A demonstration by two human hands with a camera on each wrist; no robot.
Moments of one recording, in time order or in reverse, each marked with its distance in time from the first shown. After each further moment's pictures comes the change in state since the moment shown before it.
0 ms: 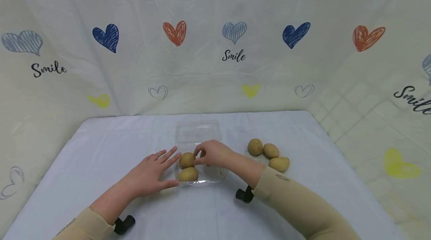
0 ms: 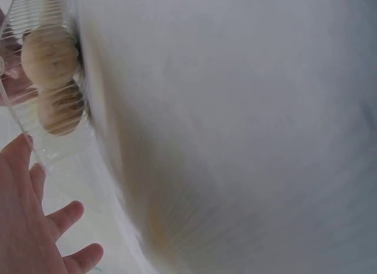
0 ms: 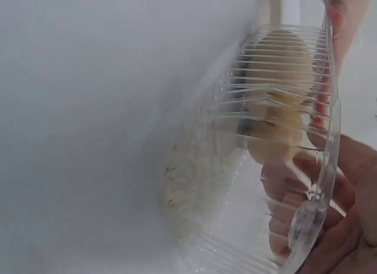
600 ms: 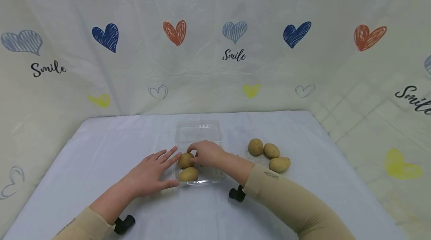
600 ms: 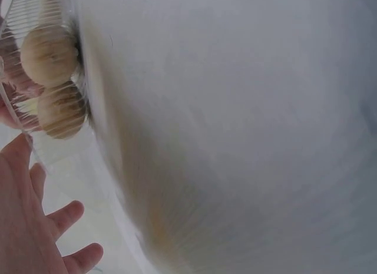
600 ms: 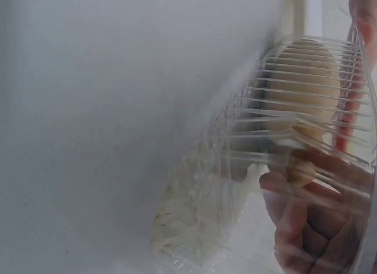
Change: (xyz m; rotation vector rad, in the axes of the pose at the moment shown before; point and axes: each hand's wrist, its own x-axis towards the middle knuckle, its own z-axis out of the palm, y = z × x) left_hand 0.000 0.001 -0.002 -0.011 -0.005 0.004; right_hand 0.021 -0.010 0.013 -0.121 0.018 0.055
